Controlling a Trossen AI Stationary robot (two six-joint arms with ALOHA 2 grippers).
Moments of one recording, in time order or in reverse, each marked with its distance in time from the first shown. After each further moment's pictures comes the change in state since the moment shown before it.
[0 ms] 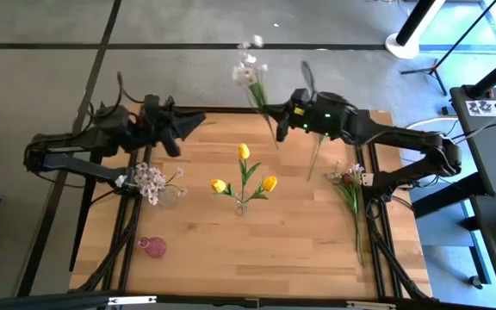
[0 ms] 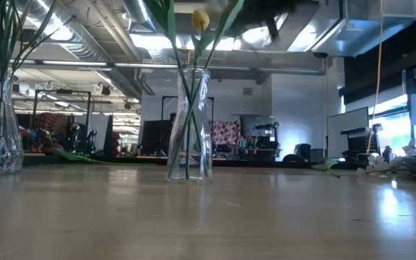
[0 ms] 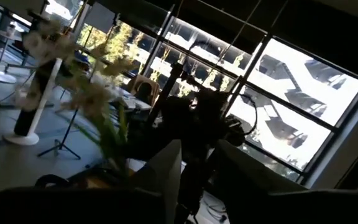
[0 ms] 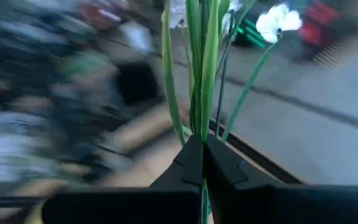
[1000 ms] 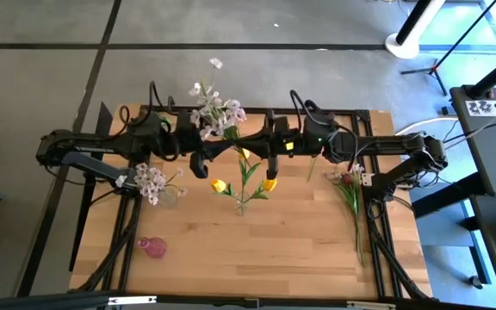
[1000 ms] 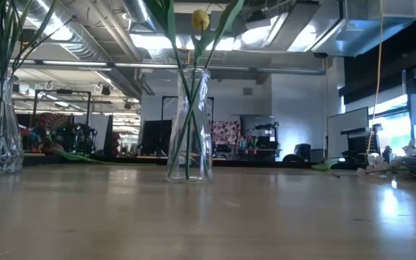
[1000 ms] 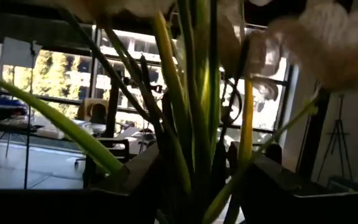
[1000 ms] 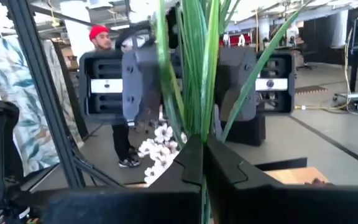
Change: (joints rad) left arm -0.030 0.252 0.000 0.336 0.230 0.308; right arm 0.232 0.161 0.125 0.287 -0.188 -0.165
